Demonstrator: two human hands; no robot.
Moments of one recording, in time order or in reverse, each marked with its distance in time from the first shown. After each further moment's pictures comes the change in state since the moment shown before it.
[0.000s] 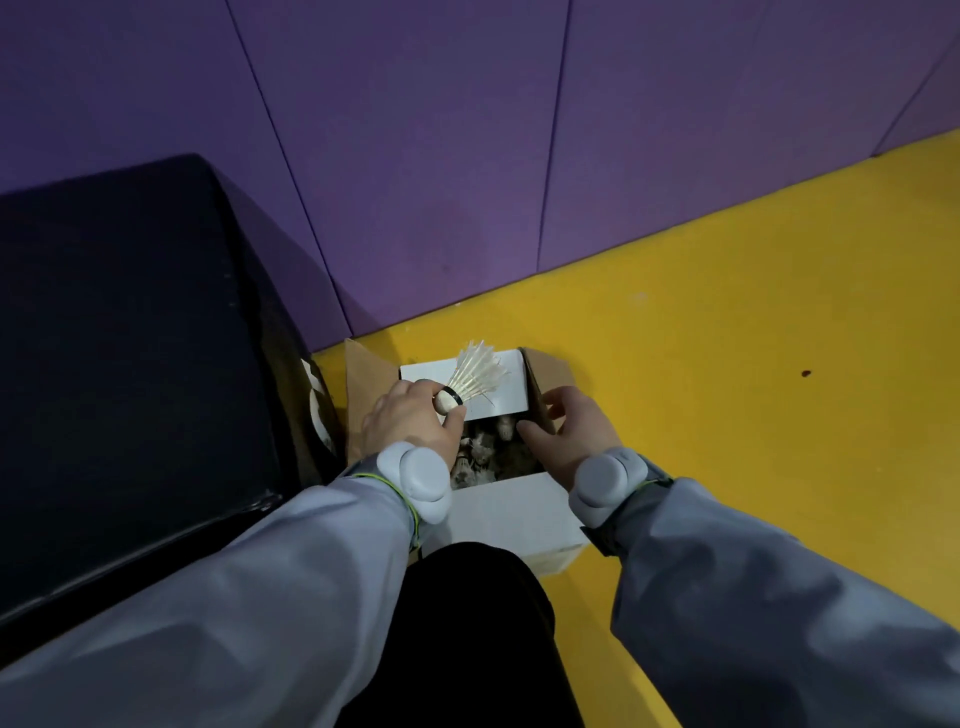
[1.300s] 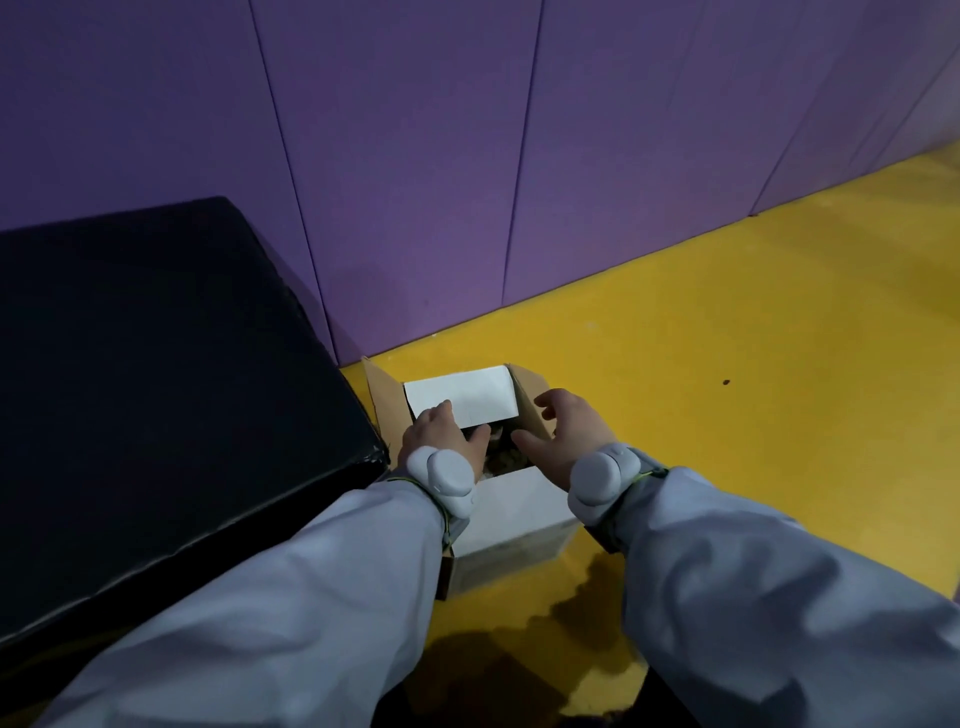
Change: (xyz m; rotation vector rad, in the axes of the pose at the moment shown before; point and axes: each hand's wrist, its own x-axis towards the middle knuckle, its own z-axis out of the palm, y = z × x) left_hand -0.059 -0.031 -0.047 -0.072 -0.210 -0.007; right_hand -0.117 -0.081 0.006 -0.220 0.119 -0.003
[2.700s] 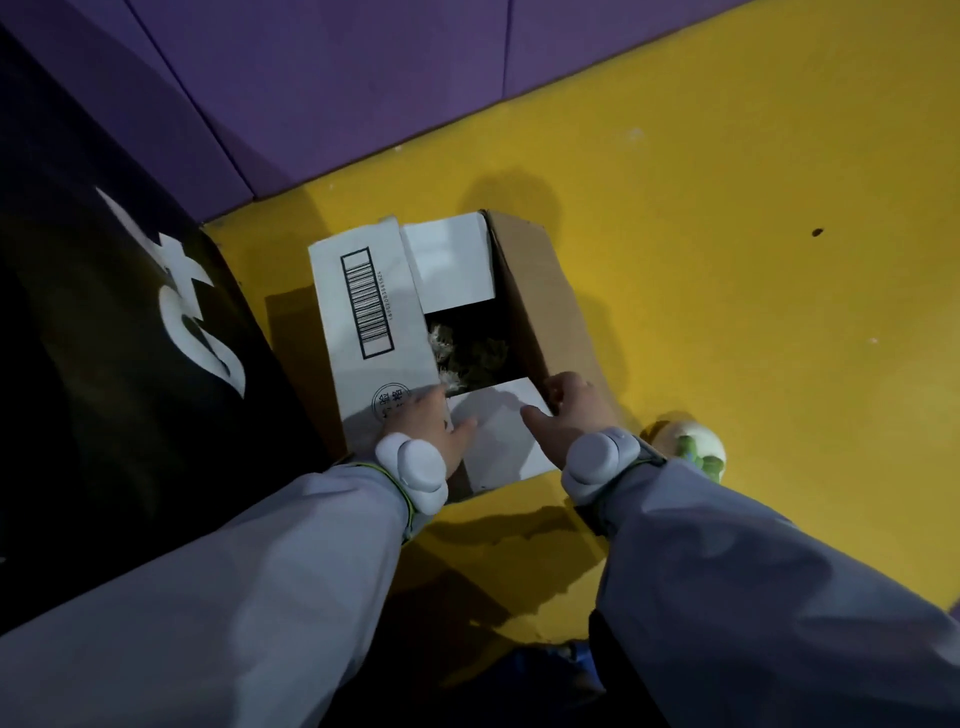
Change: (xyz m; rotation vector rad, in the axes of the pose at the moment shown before) left_hand 0.110 -0.016 0.197 0.132 -0.432 -0.059; right_hand 0.152 0.187 0.141 0.037 -0.333 0.324
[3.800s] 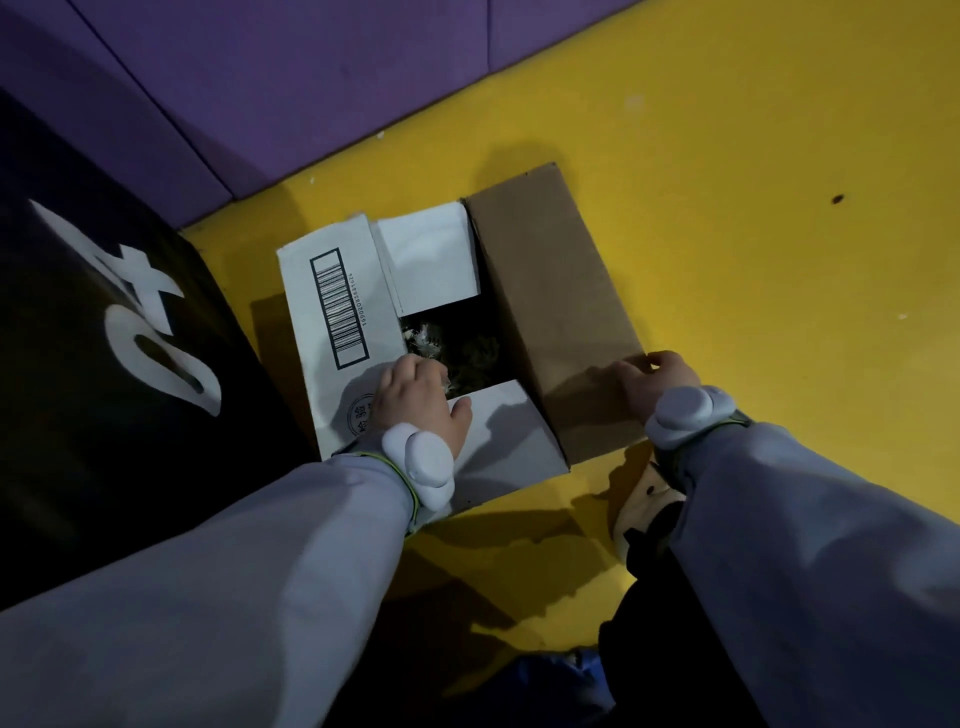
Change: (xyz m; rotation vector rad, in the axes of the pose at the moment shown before) left_hand 0.025 0.023 0.008 0.099 0.307 0.068; right_hand 0.065 0.062 -0.055 0.227 0.136 0.345
